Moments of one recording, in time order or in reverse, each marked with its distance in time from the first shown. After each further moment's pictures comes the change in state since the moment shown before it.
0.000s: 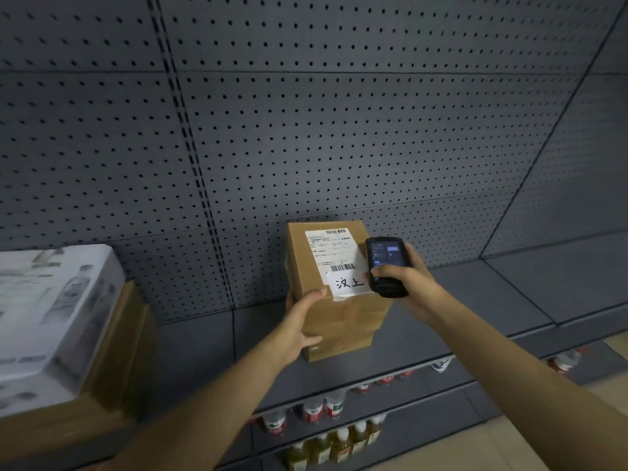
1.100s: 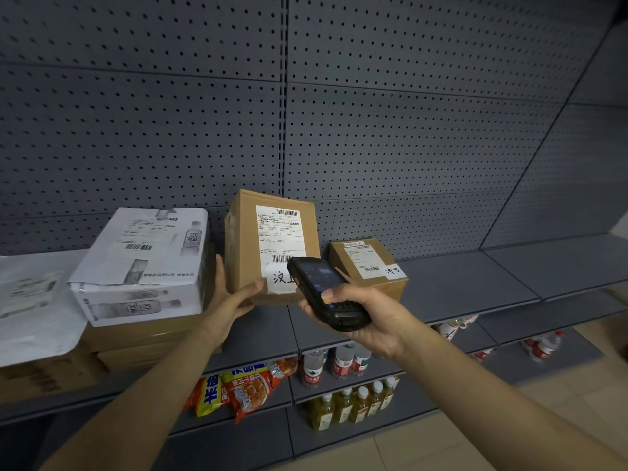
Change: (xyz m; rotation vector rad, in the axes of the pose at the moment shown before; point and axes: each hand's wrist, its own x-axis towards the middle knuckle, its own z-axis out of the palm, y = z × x) left_hand -0.175 0.003 -0.228 0.059 0.122 0.362; right_hand -0.253 0.035 0.229 0.339 -0.386 0.361
